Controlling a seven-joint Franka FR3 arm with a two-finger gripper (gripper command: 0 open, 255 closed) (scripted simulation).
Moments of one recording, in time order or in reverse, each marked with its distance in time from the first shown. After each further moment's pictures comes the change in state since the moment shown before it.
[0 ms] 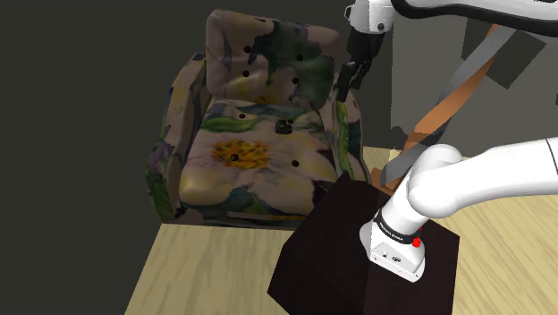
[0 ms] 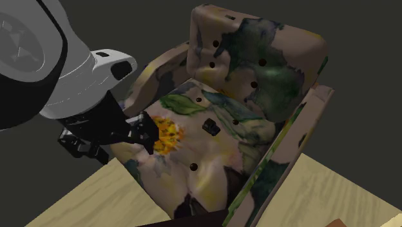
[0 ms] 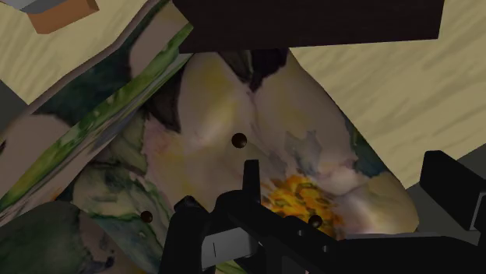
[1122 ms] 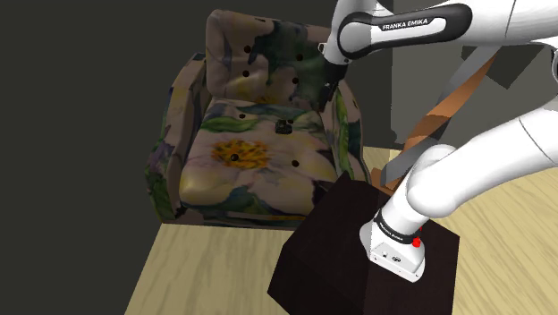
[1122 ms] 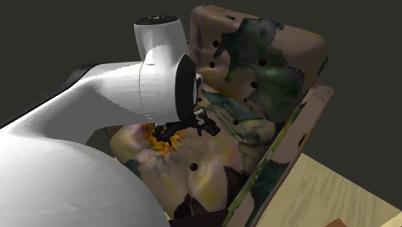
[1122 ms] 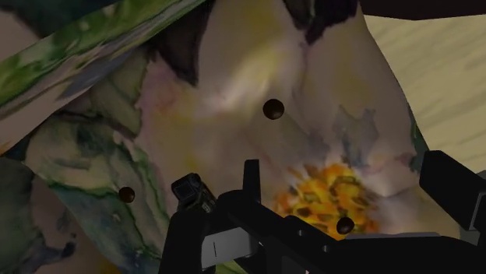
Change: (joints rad) arm -0.023 0.323 -0.267 -0.079 -0.100 0.440 -0.365
